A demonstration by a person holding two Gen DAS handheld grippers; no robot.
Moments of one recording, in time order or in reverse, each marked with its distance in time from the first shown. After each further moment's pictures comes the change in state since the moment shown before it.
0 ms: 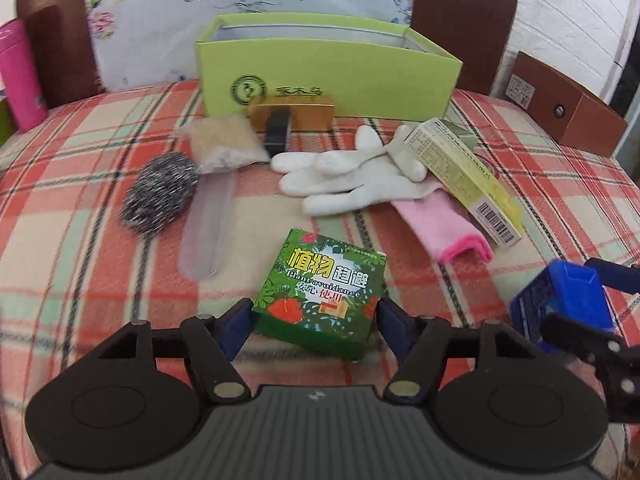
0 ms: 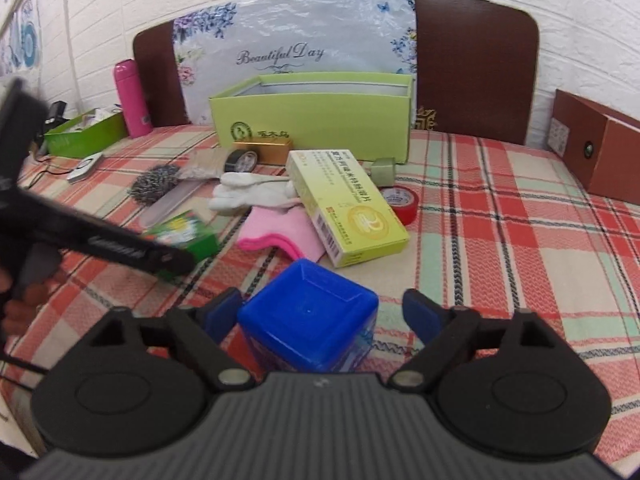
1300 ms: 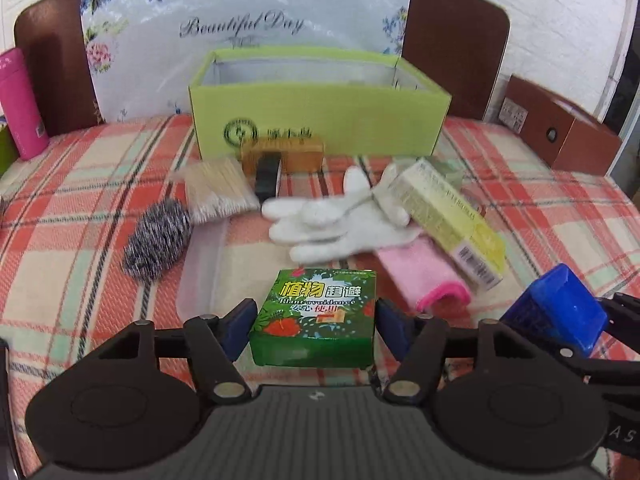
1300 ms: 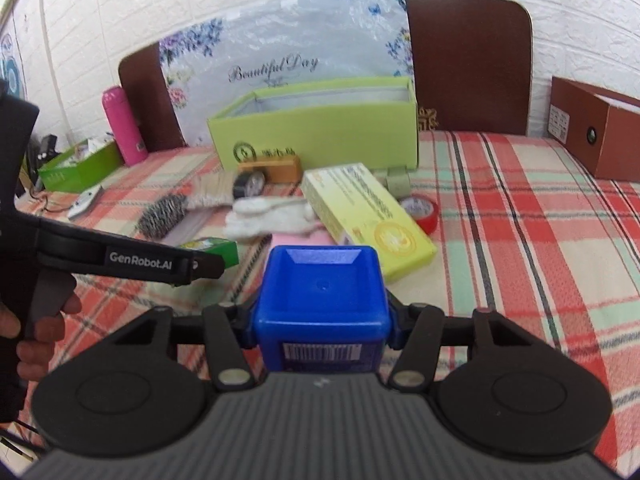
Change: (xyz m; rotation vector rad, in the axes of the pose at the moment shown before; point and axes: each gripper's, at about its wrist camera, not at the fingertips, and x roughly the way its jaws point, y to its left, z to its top) left arm -0.015 -0.010 0.032 0.013 -0.066 -0.012; right arm 0.001 0.014 0.026 0.105 -0.019 0.020
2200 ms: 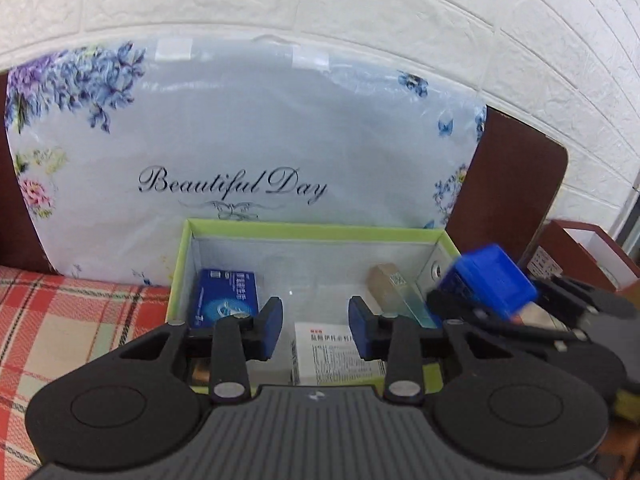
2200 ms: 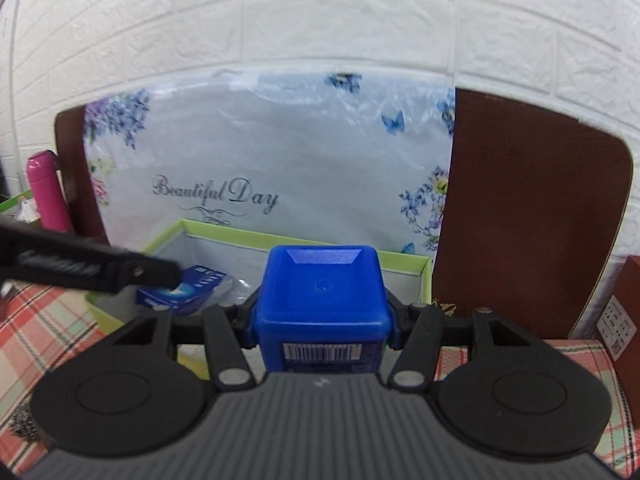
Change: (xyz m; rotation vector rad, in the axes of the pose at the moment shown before) left arm 0.081 0.043 0.183 -0.057 -0.157 -0.071; right arm 0.180 -0.031 0.189 -0.147 -0.149 -0.052
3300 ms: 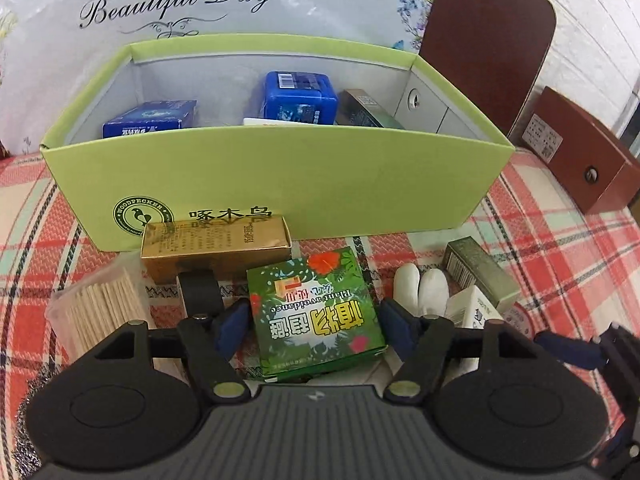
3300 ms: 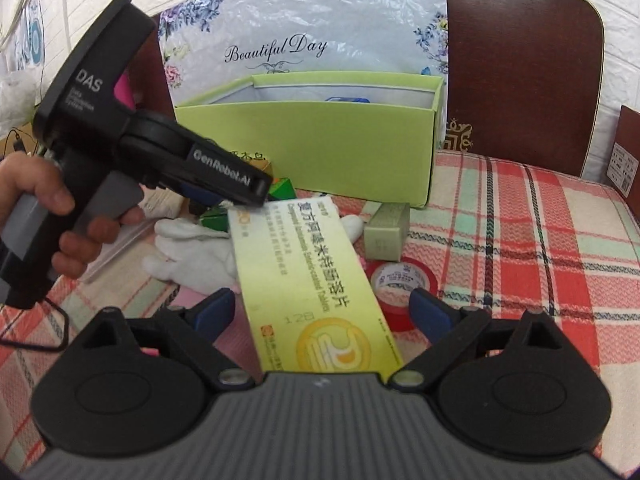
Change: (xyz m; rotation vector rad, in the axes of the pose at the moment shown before) left arm 0.044 -0.035 -0.100 0.055 0.247 -0.012; right arm -0.095 -0.005 -0.142 -0.003 0.164 0.145
